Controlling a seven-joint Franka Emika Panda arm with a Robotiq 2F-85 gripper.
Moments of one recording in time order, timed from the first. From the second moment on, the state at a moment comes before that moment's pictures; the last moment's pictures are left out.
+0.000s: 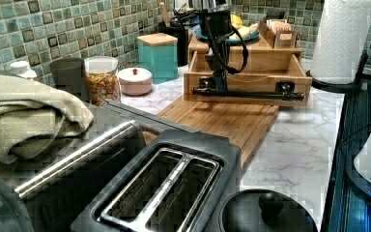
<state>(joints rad) -0.03 -0.07 -0.01 -2.50 0.00 0.68 -0.91</state>
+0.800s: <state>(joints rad) -0.04 -0.14 -0.01 -2.63 -0.05 0.71 -1.09</state>
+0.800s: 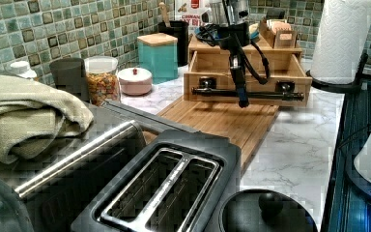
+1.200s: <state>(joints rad) -0.08 -0.06 -0.06 -2.64 -0.05 0.90 -1.12</state>
